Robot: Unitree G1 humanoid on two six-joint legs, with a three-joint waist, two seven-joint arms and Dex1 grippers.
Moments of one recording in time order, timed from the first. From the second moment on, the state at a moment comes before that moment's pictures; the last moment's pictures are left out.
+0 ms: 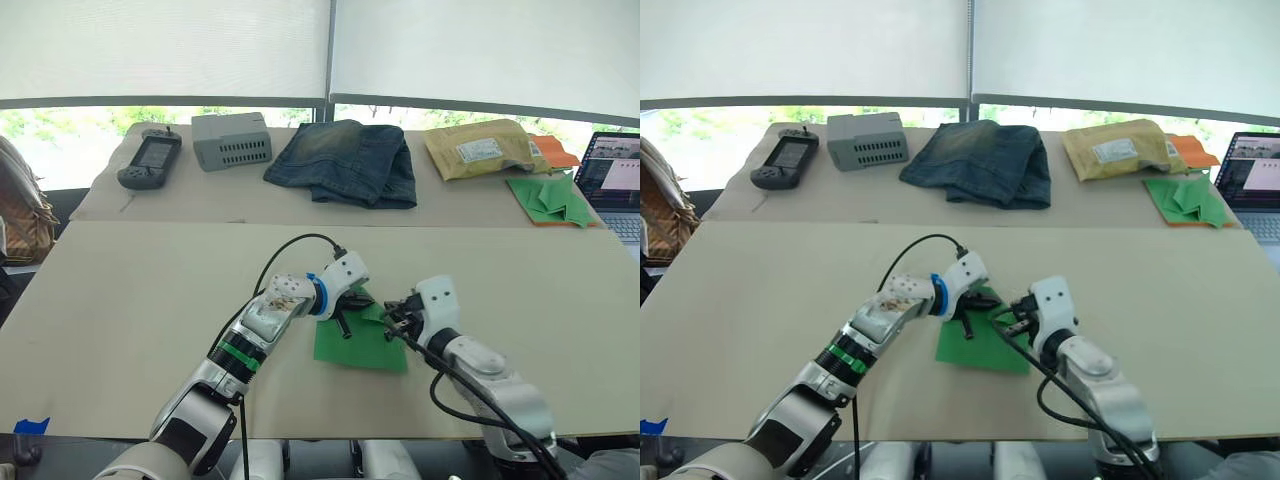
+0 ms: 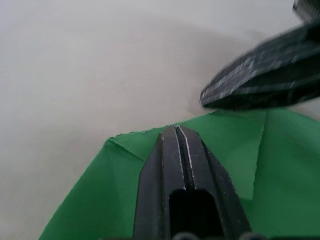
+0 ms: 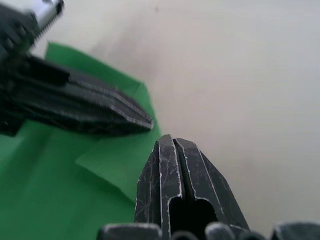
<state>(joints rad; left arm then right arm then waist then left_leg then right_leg) -0.64 0.17 -0.43 0.27 -0.07 0.53 -0.80 -0.02 -0.24 0.07 -0.49 0.18 0.83 0.28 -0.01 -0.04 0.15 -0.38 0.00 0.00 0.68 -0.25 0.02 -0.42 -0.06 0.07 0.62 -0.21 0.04</state>
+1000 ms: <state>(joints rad) -0.66 0.17 -0.43 0.29 -0.06 0.52 -0.82 0.04 -0.31 0.00 -0.54 0.22 0.71 0.33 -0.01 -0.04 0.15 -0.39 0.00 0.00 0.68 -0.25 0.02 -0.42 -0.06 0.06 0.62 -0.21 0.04</state>
